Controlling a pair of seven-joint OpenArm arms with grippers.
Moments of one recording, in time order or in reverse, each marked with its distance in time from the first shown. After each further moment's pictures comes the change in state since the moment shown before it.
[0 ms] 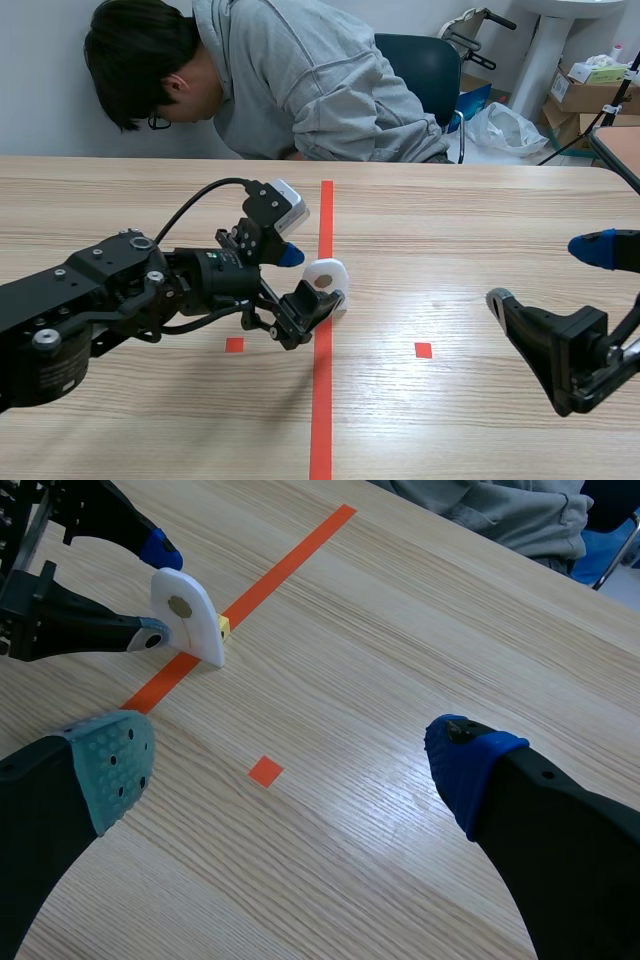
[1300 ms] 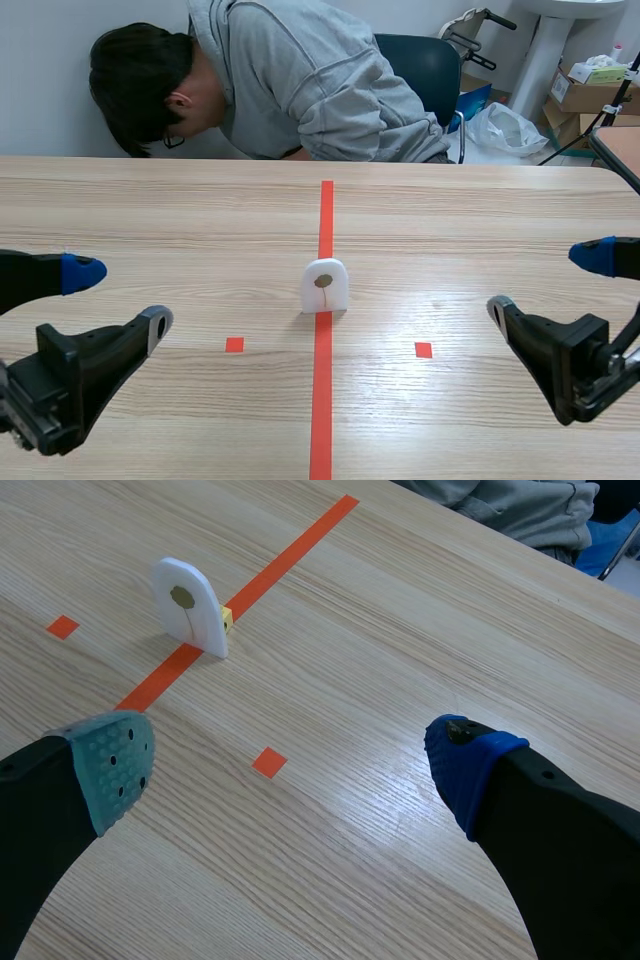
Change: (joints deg) left arm 59.1 -14.7 -42.1 60.5 -11.7 1.9 4.2; right arm -0.8 0.0 0.0 0.0 0.0 0.0 0.0
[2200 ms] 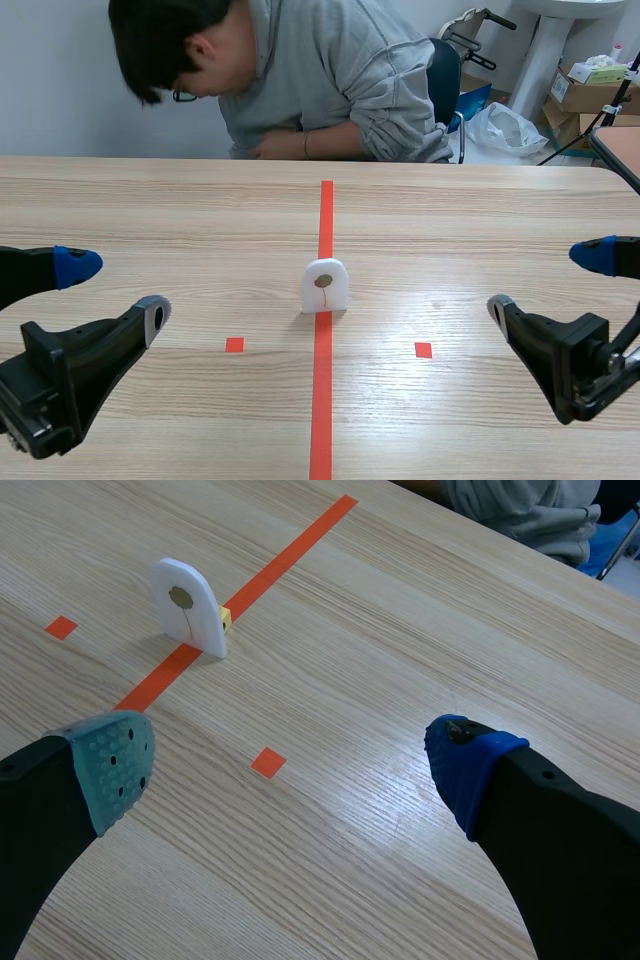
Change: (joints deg) left arm 3.4 0.4 -0.3 0.2 -0.2 0.9 -6.7; right arm 0.0 0.0 0.0 0.0 0.0 -0.2 0.0
